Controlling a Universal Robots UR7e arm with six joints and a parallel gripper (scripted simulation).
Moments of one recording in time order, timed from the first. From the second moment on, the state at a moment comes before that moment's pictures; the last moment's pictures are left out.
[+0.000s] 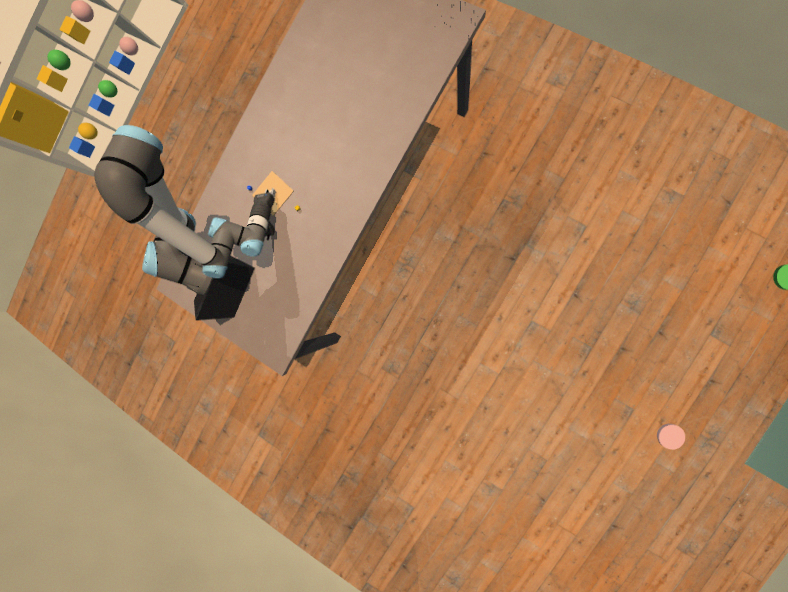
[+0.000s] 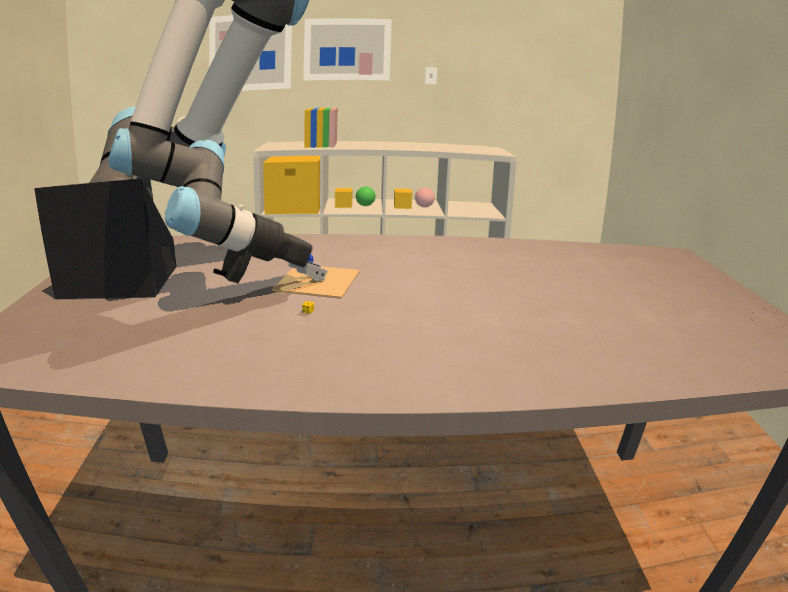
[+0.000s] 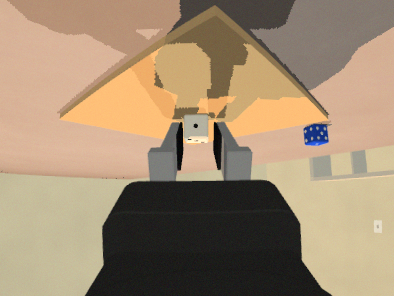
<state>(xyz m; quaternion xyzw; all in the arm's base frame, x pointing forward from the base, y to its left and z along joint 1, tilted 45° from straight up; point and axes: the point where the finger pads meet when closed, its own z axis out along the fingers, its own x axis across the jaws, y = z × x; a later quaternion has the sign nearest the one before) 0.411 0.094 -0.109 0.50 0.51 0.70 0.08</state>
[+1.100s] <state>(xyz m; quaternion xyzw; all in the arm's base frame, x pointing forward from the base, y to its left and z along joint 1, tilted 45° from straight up) 0.411 0.094 -0.109 0.50 0.51 0.70 0.08</state>
